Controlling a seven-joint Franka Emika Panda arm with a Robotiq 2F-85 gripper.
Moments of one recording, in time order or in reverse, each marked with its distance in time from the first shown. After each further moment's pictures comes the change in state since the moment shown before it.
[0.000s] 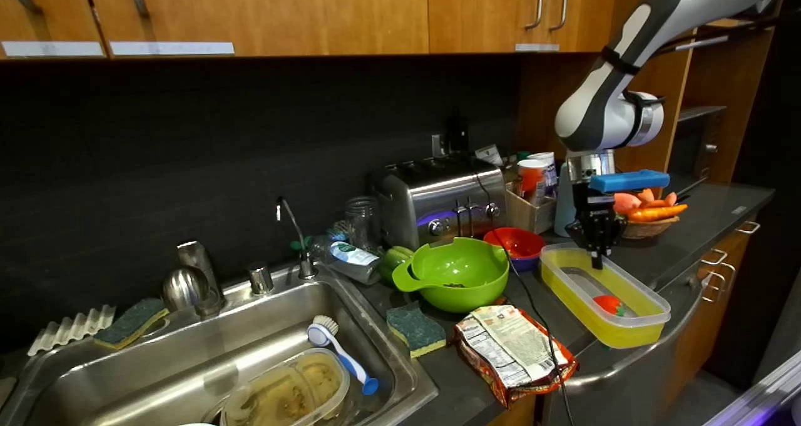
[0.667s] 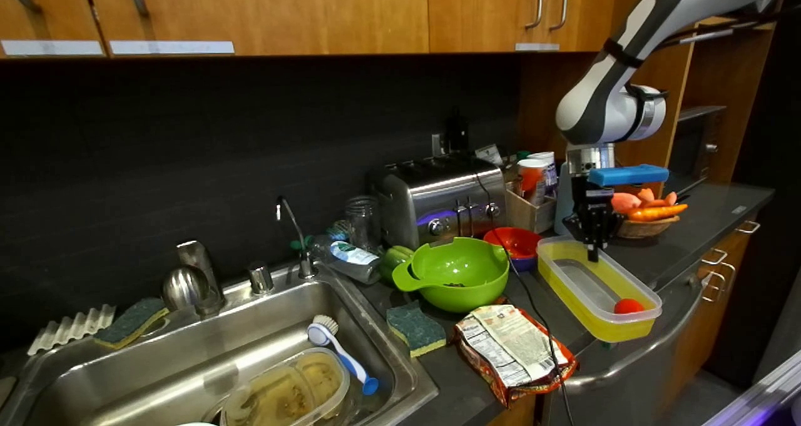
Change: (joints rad) arm -0.001 -0.035 -0.001 -0.004 0.009 0.014 0.002
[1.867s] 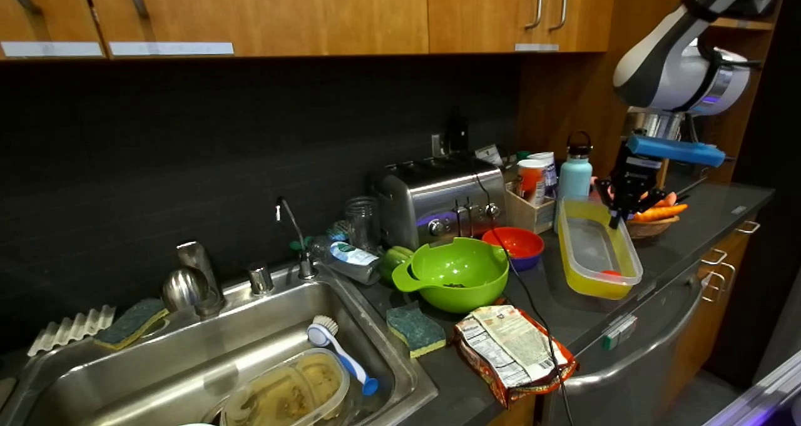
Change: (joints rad) arm -0.072 -0.289 -0.135 -0.181 0.166 0.121 0.043
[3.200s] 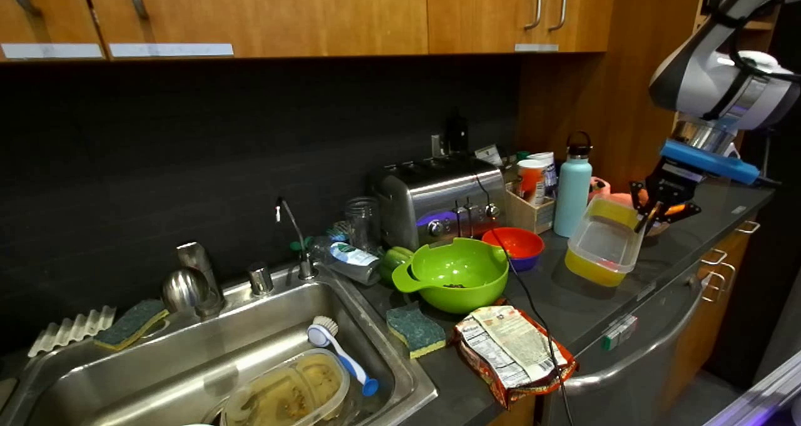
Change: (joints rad) arm -0.077 0.025 -0.144 -0.049 0.261 0.052 -0.080
